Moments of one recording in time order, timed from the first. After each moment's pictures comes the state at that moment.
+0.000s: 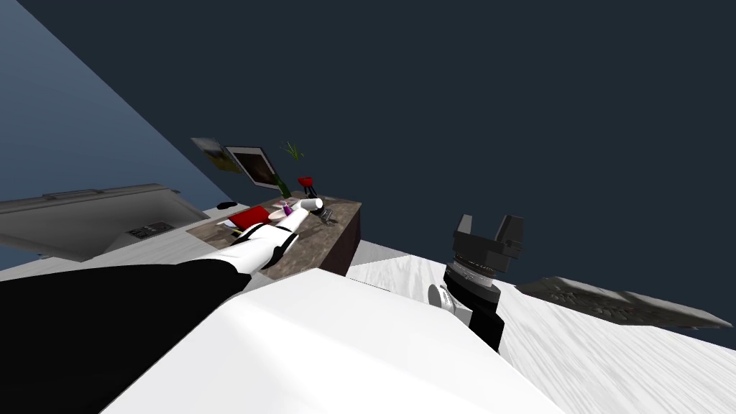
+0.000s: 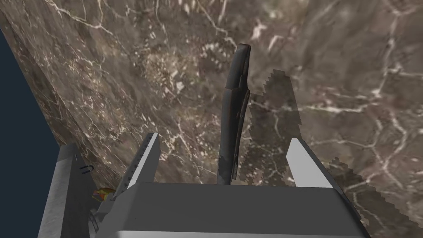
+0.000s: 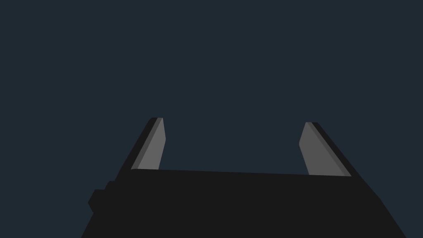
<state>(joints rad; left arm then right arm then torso) -0.62 0.72 -0.01 -0.90 0.77 1.18 -0.31 0.49 0.03 0.00 -2.34 -0.01 -0.62 -0.03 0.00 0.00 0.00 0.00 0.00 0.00</state>
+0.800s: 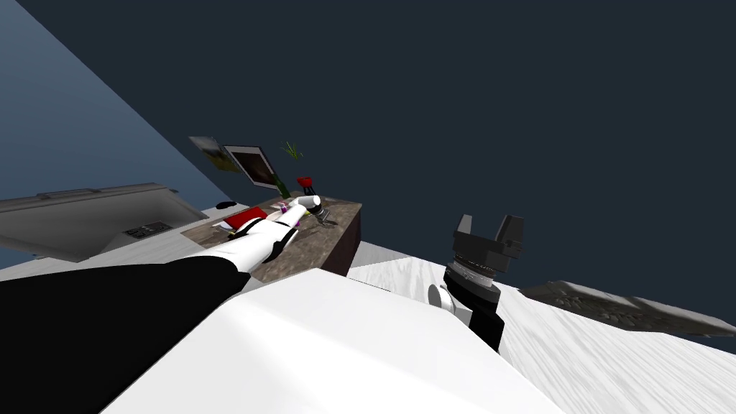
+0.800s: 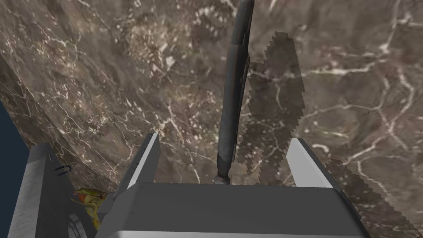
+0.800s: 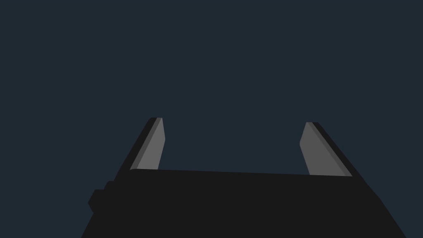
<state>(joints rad) -0.69 0.77 -0.02 -0.79 0.79 1.27 -0.35 0.49 0.03 0.00 -2.34 -0.01 -0.62 -0.03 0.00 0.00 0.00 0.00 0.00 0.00</state>
